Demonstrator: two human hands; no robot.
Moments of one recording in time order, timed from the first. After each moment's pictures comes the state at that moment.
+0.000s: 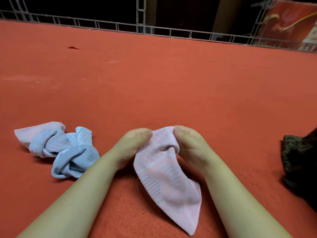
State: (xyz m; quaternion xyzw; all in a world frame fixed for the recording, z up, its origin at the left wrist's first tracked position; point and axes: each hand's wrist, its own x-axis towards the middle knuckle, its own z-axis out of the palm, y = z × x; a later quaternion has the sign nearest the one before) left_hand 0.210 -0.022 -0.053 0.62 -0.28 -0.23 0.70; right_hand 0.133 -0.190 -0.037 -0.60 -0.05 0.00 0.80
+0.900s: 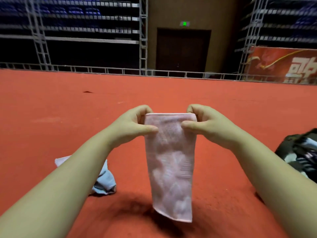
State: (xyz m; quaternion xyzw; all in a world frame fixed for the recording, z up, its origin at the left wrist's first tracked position) left_hand 0.167 0.008 0.118 0.68 -0.46 -0.07 0.57; right_hand 0.058 -0.206 0.141 -0.86 -0.17 -0.13 0.46
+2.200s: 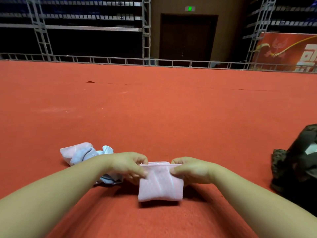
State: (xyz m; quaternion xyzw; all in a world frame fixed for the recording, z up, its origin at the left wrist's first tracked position) left_hand 0.206 0.043 -0.014 0.73 -0.30 -0.44 0.42; right_hand 0.107 -0.190 -0.019 -0.74 0.01 0.26 0.62
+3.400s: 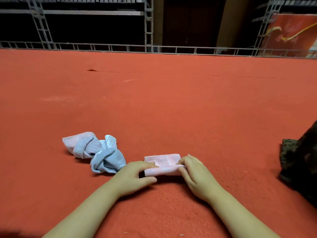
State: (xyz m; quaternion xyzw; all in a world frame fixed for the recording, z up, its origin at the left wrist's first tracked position) left_hand 0.164 0.050 -0.078 0.83 -0.41 -0.08 0.36; right_hand 0.077 -0.174 -0.077 -0.95 -0.08 -0.16 0.25
